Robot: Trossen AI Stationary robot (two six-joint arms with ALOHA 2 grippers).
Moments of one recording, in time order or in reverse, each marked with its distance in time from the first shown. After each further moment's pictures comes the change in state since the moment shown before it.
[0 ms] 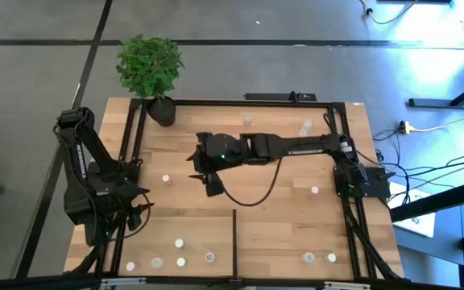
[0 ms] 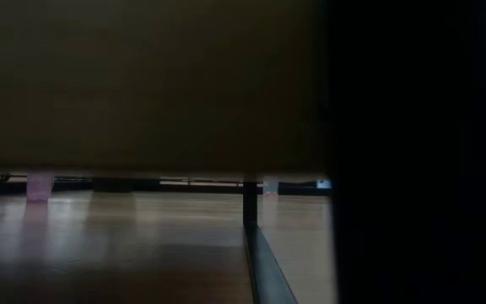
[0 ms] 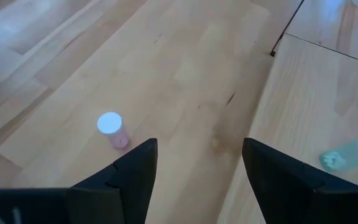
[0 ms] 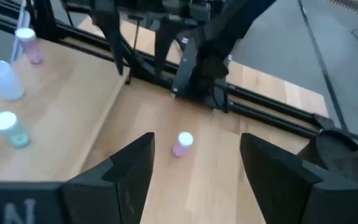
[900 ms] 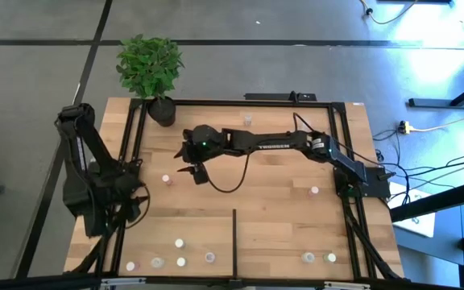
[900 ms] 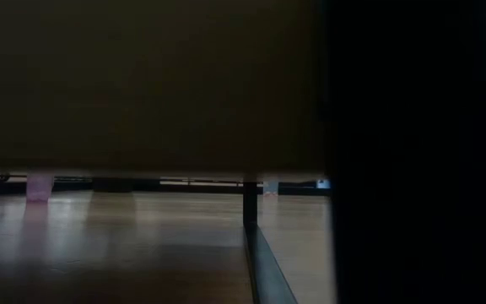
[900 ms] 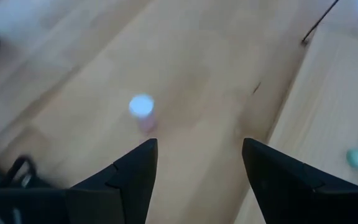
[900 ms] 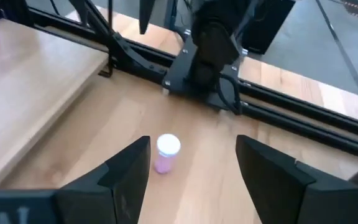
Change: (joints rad) left arm 0.028 -0.089 0.000 -0.097 0.116 -0.041; right arm -0.157 0.246 -0.056 0.355 -0.287 -0.065
